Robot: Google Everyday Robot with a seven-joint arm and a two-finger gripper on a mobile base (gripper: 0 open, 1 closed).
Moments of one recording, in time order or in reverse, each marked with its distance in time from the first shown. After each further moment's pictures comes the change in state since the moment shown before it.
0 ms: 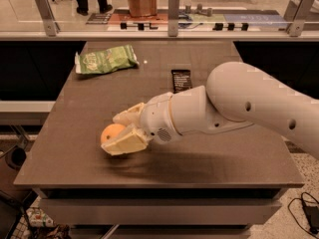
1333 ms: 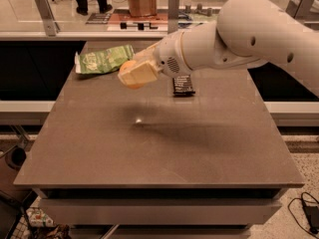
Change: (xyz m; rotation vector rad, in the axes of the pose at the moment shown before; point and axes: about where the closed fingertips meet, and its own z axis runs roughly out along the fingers) arm -0.061 -0.139 -0.047 0.209 -0.018 0.045
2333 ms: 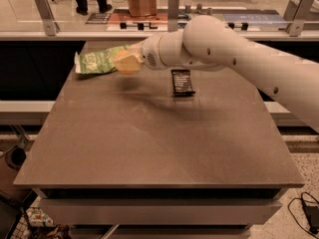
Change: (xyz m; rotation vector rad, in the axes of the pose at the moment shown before) arm 0.003 -0.092 0.079 0.173 -0.079 0.060
